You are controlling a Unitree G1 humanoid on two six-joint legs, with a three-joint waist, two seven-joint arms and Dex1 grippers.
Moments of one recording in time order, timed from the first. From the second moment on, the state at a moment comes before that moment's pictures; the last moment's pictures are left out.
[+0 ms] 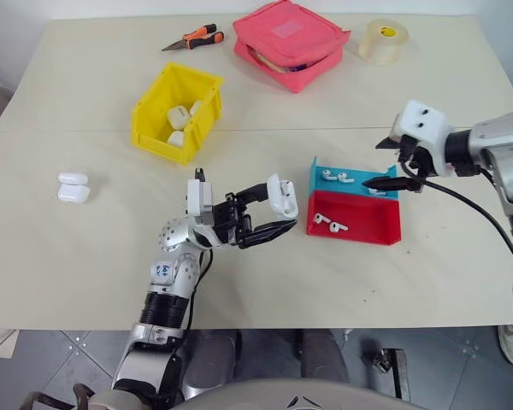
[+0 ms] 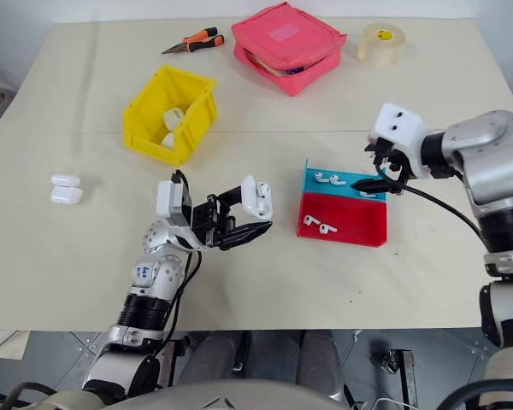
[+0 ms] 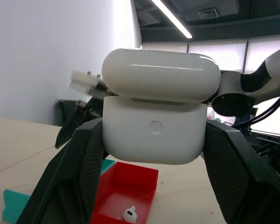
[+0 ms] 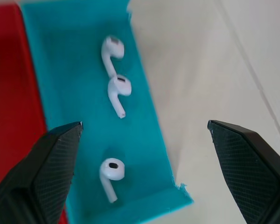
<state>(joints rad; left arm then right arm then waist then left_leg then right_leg) -0.38 0.08 -0.05 0.16 -0.57 -0.08 -1.21 -0.91 -0.90 0.33 0.40 0.01 0.38 1.23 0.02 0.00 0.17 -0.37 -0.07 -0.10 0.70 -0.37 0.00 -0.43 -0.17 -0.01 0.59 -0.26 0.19</state>
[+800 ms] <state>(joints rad) -0.37 0.08 -0.06 0.16 -0.57 -0.11 -1.19 -1.11 -0.80 0.43 0.83 -0.25 0.14 1.40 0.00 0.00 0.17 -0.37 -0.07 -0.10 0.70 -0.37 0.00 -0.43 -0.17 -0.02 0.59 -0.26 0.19</state>
